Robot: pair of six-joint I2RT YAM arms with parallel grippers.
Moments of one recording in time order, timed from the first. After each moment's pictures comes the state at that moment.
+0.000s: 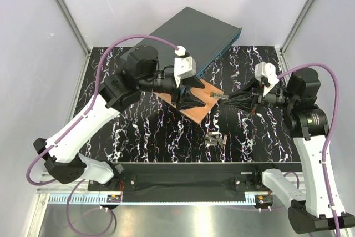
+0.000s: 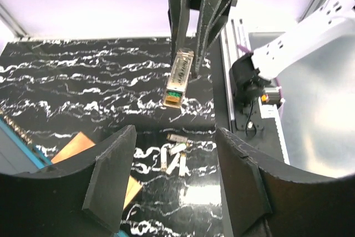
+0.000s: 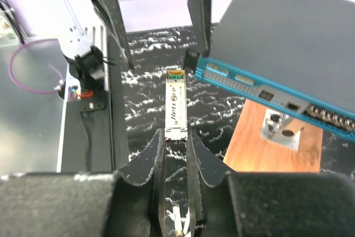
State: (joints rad) left arm -0.84 1.38 1.71 -0.59 0.71 0.20; right arm 0.12 0.89 1.29 -0.62 -1.22 -0.28
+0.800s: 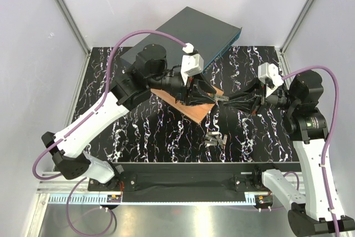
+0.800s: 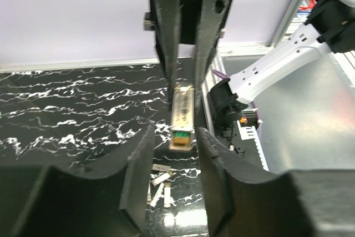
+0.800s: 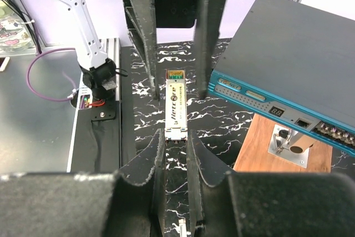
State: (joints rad) left arm -0.87 1.44 1.70 -0.41 0.81 0.08; right arm 0.12 0.86 1.24 -0.44 -1.28 -0.13
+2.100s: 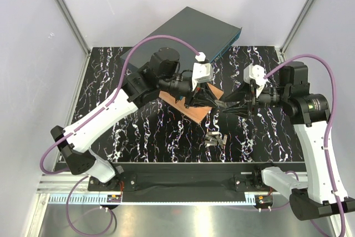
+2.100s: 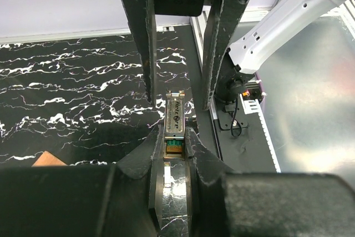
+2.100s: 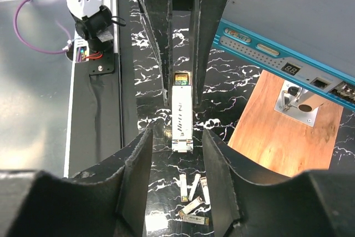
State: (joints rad) left arm -0.89 1.51 1.71 -0.53 0.81 0.20; right arm 0.17 1.03 1.47 -1.07 -1.16 -0.64
